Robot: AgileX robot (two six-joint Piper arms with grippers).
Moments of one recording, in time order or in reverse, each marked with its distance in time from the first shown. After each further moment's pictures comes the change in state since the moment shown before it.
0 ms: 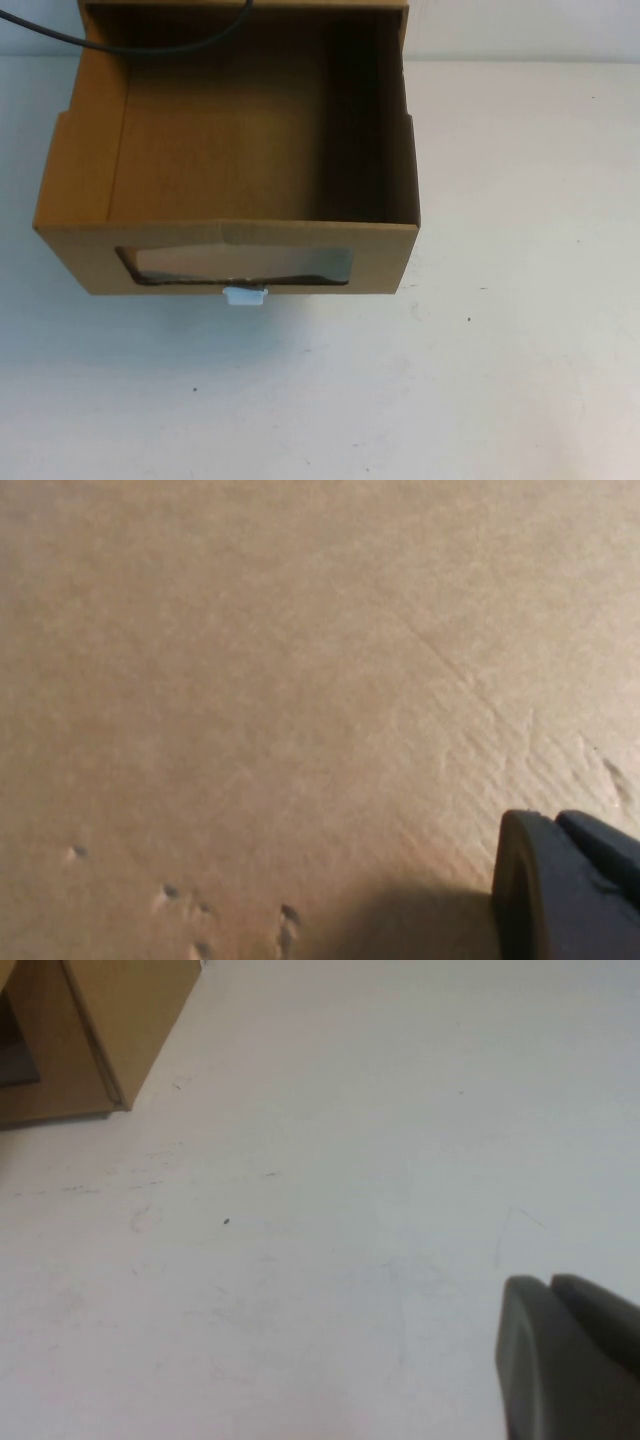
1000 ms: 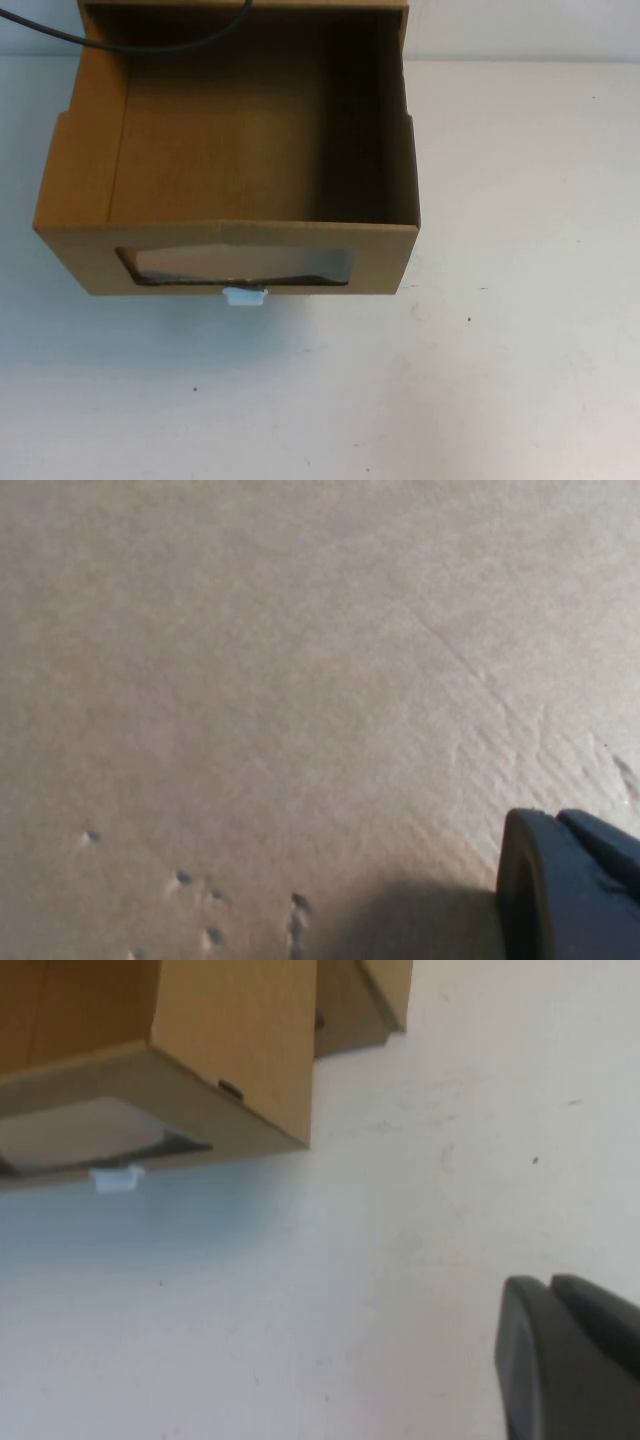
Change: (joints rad) right arm 0.000 0.515 -0.574 0.411 0.435 -0.092; left arm 0.000 0.000 -0.002 0.019 0.002 -0.023
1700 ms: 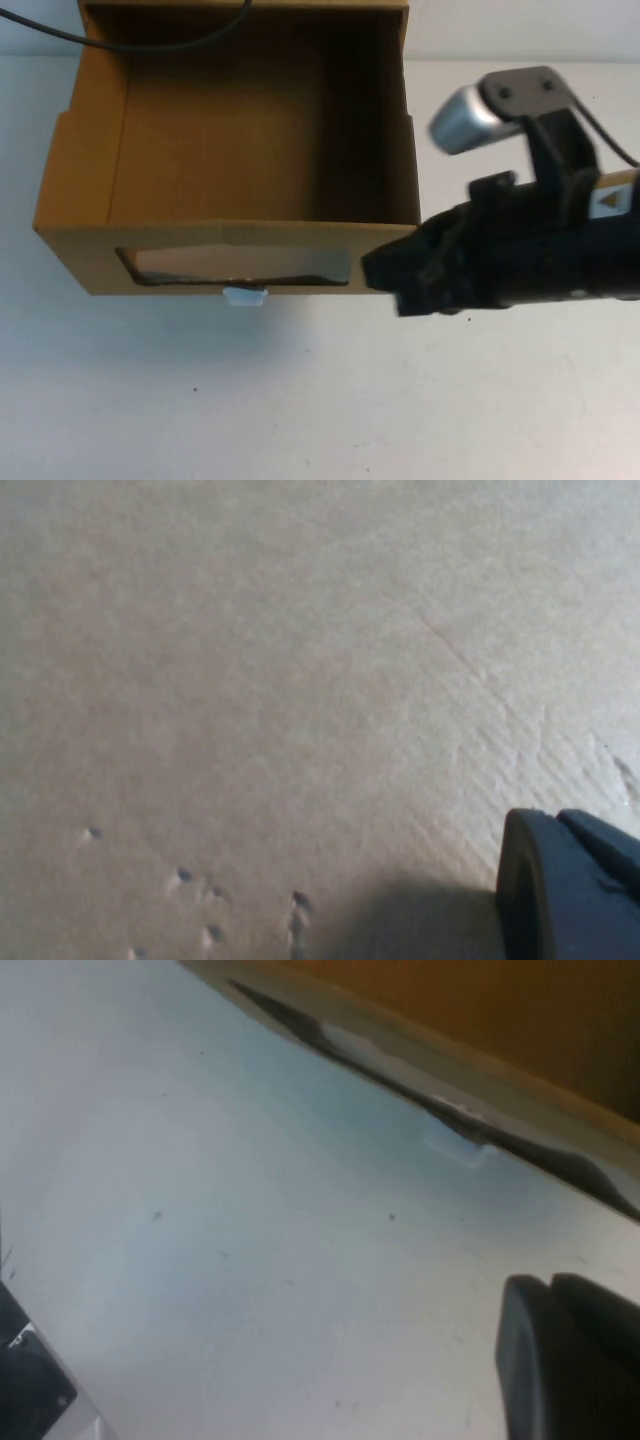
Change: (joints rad) right arm 0.572 0.704 -0.549 -0.060 -0.056 -0.123; left arm -0.002 0.000 -0.001 0.000 0.000 -0.007
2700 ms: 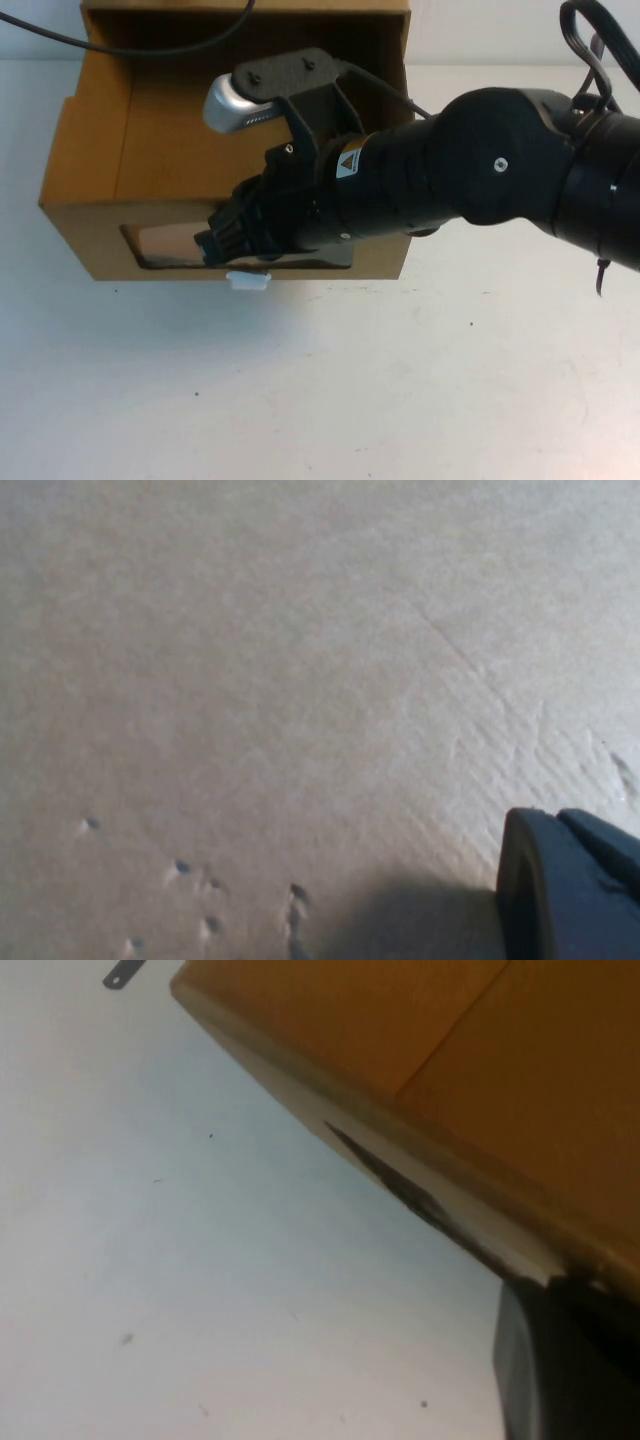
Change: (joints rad) right arm 0.178 0.427 -0.337 -0.105 -0.177 0.031; left arm 0.000 0.000 0.000 0.000 0.007 -0.010
